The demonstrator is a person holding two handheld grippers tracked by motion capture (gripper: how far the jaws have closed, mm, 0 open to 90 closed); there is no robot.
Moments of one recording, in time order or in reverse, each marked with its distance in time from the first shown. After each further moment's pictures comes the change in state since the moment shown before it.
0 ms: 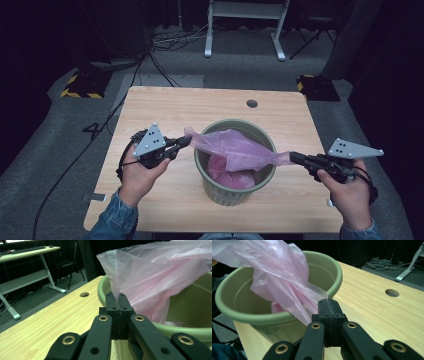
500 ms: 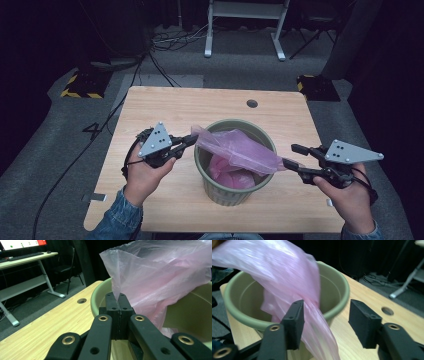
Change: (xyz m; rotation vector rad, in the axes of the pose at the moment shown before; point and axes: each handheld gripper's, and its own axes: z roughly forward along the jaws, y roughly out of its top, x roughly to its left) left arm -0.006 0.014 0.010 -0.025 -0.014 0.019; right arm 0.018 0.018 0.001 -0.044 0.004 -0.181
